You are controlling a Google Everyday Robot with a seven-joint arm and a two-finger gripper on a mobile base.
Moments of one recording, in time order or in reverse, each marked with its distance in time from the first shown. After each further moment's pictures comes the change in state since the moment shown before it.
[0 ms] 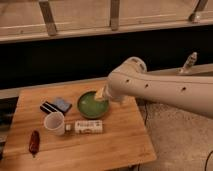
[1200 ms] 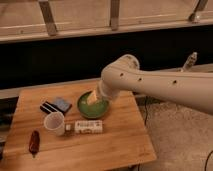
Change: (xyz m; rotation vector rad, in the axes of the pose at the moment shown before) arm 0.006 0.037 0.015 -0.077 0.089 -0.382
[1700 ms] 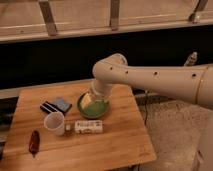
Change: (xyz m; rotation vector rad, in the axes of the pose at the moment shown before) arm 0.001 0.033 0.038 -0.082 0.146 -0.219
